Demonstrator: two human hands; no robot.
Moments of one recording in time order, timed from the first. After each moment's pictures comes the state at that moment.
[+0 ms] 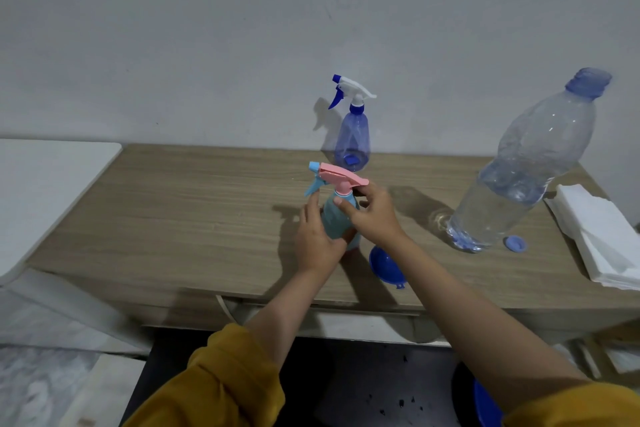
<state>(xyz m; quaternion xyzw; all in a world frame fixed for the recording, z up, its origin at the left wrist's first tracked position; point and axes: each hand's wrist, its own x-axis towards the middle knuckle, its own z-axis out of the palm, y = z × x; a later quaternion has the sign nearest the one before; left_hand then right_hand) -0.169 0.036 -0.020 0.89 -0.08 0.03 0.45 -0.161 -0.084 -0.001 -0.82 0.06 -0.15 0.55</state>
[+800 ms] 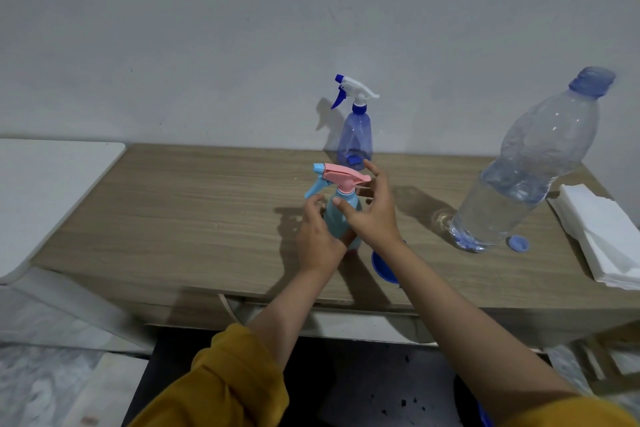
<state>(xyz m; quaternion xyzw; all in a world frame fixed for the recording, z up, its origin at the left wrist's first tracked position) -0.172 0.035 -0.015 0.88 -0.05 0.02 0.47 -0.169 -0.072 -0.001 -0.79 0.08 -0.23 0.57</state>
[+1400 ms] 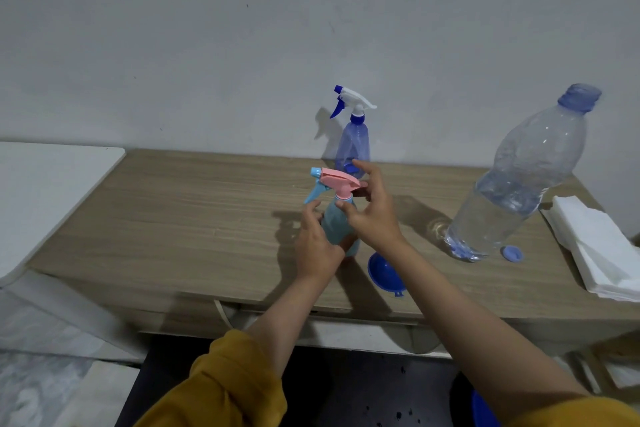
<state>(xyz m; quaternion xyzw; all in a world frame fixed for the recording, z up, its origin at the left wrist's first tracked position) -0.166 0.033 -0.028 0.87 -0.06 0.03 0.48 -0.162 -0.082 0.012 -0.82 0.01 -0.23 0.53</state>
